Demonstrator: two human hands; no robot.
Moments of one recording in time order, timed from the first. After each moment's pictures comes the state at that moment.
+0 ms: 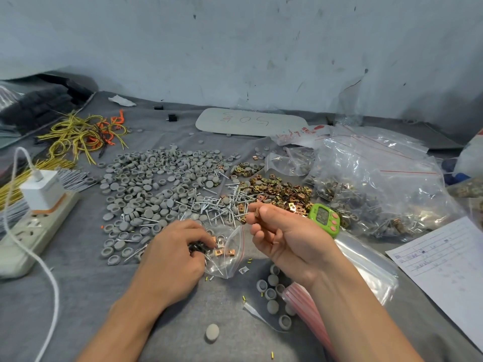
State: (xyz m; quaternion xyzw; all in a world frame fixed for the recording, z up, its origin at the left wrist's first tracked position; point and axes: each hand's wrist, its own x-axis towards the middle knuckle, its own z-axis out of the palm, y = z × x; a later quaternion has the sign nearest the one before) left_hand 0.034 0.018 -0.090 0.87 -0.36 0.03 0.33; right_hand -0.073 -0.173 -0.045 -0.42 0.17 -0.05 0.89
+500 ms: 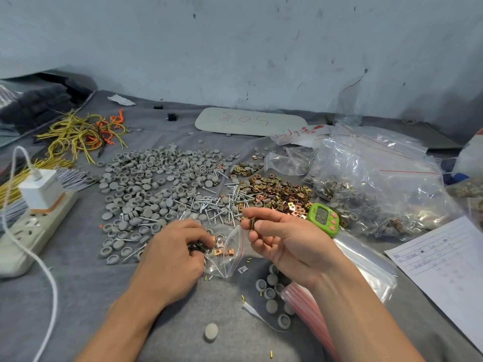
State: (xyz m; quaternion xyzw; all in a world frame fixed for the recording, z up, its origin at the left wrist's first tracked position) left_hand 0.033 0.018 -0.088 0.87 -0.36 0.03 0.33; right_hand -0.073 -0.177 -0.050 -0.46 0.19 -0.03 0.87
